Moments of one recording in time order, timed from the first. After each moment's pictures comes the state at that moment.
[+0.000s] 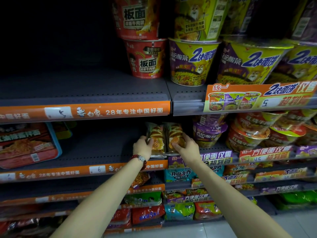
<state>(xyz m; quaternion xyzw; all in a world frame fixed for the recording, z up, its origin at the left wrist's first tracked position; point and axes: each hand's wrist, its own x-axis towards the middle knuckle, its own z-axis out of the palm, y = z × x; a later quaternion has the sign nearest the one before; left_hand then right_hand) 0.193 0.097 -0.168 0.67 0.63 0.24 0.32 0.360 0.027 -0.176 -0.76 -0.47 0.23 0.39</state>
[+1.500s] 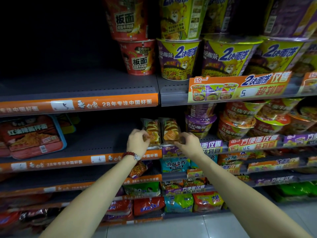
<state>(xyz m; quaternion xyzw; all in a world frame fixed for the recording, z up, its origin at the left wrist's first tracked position) 0.180 0.052 -0.145 0.76 0.56 0.27 0.20 0.379 -0.019 -0.159 -0.75 -0.56 0.18 0.31</state>
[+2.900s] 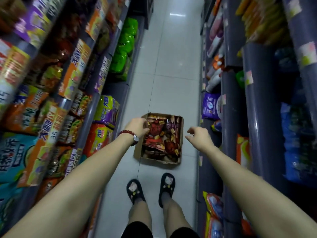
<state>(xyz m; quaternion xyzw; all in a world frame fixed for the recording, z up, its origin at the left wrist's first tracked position) 0.535 -0.276 -0.374 0.95 -0.08 -0.26 0.17 0.470 -0.522 -0.378 -0.92 0.15 0.23 0.27</state>
